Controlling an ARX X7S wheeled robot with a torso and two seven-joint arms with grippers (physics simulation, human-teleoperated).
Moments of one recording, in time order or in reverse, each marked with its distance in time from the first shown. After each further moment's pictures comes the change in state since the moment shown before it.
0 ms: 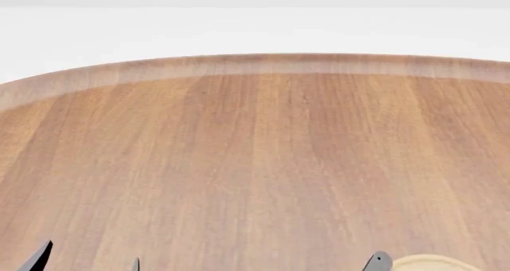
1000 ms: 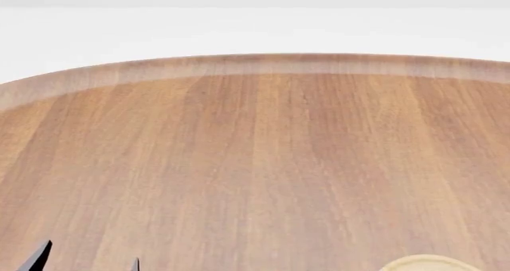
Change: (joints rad) left arm -0.002 -0.010 0.008 0.010 -0.005 -0.001 -0.009; right arm -0.177 0.140 0.021 -0.219 0.037 -0.080 0.087
